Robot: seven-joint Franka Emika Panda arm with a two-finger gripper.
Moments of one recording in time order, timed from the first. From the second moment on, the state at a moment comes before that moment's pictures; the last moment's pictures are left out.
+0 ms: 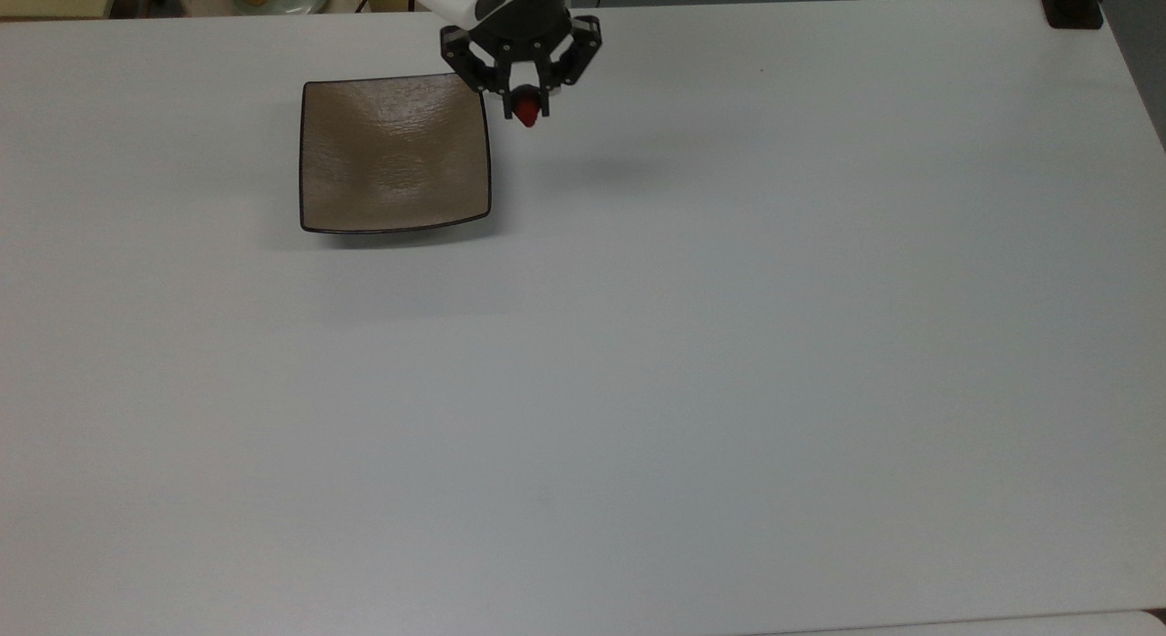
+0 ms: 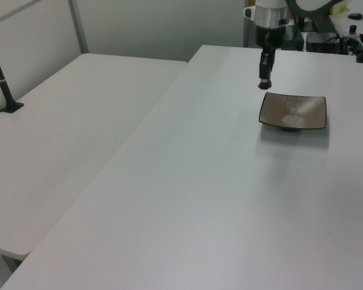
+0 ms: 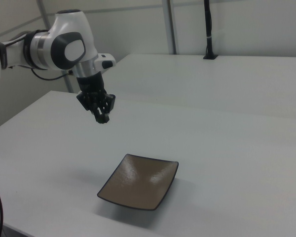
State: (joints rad) arm 0.20 0.05 -0.04 -1.78 0.00 1.85 -0.04
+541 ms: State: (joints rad) arm 0.13 0.05 -0.13 -1.80 0.00 1.75 -0.49
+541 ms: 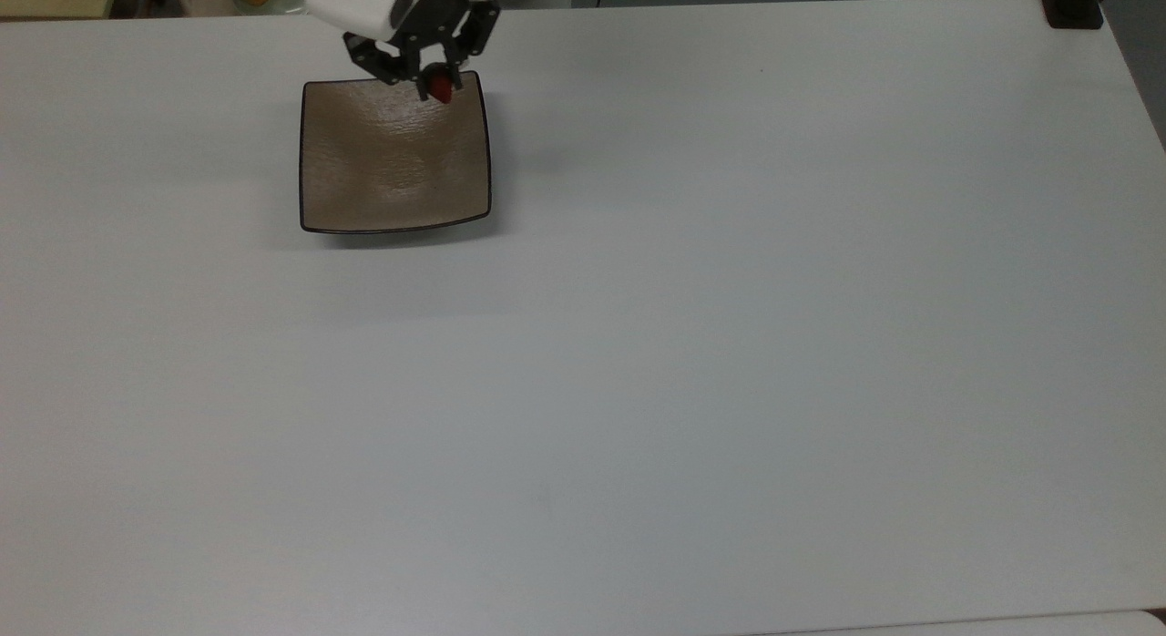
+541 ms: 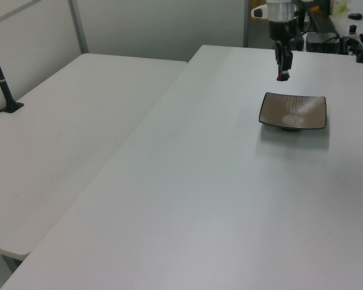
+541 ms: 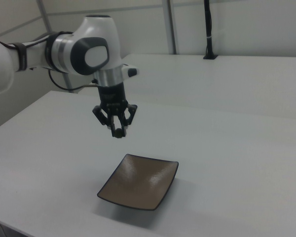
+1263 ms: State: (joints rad) arm 0.07 0.13 -0.15 -1.97 0.00 1.94 -0.57
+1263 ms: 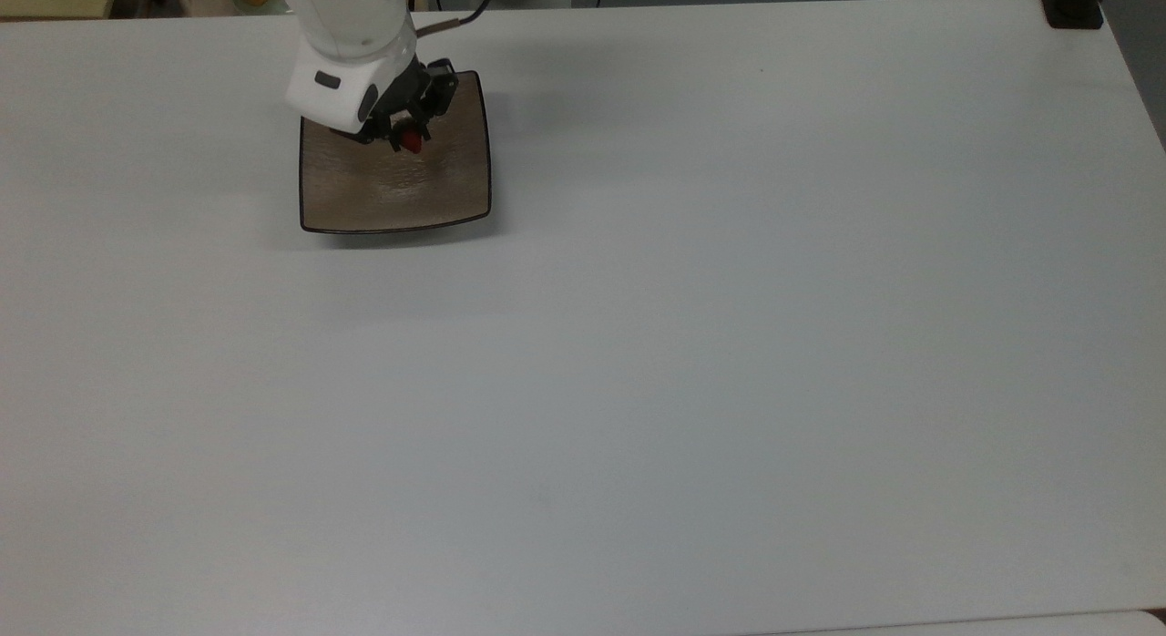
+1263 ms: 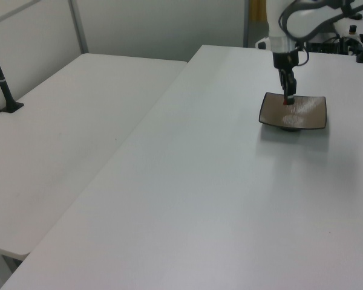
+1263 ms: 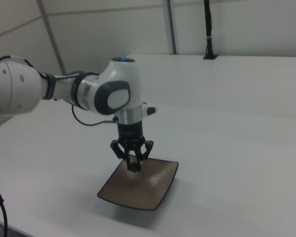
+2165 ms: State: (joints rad) arm 0.05 0.19 -0.16 -2.05 0.00 2.08 -0.57
